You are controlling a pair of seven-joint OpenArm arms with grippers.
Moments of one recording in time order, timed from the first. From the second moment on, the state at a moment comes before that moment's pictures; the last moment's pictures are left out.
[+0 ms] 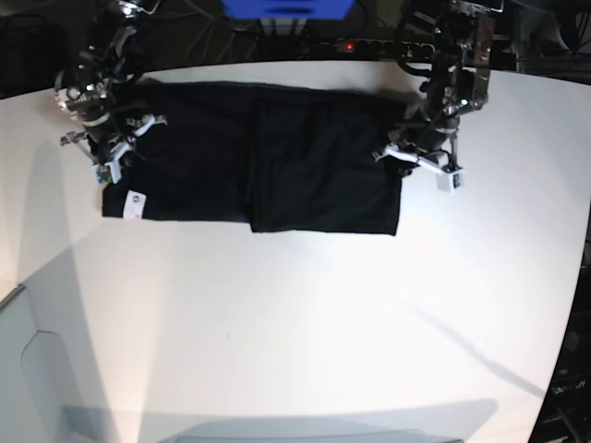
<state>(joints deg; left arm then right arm) 20.7 -17.6 0.6 99.7 -46.4 9.6 33.0 -16.5 -5.3 32.1 102.4 -5.6 38.9 -41.9</state>
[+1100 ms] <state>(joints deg) 19.1 -17.4 1.0 99.7 -46.2 9.6 33.4 -16.7 -9.3 -8.2 116.3 -5.9 38.2 -41.6</state>
